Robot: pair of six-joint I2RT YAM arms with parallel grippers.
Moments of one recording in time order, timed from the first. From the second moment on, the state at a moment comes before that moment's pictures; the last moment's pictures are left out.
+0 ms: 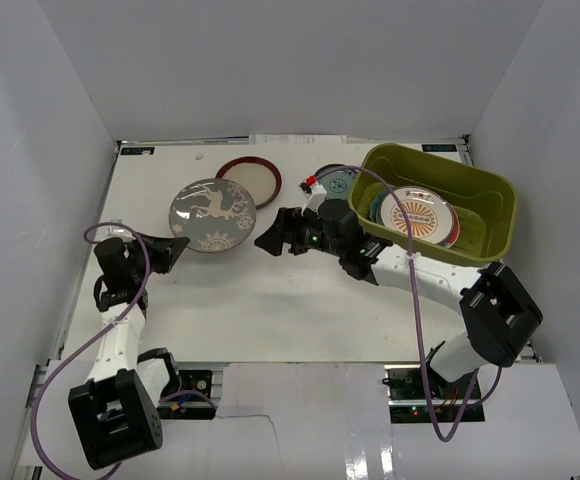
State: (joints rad) left arm 0.30 0.91 0.41 0.10 0.54 -1.07; right arm 0.86 1.50 0.93 0.26 -0.20 0.65
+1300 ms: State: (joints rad) left arm 0.05 1.55 0.79 0.17 0.64 -0.95; right arm -0.27 1.12 0.78 0.17 -0.35 0.78
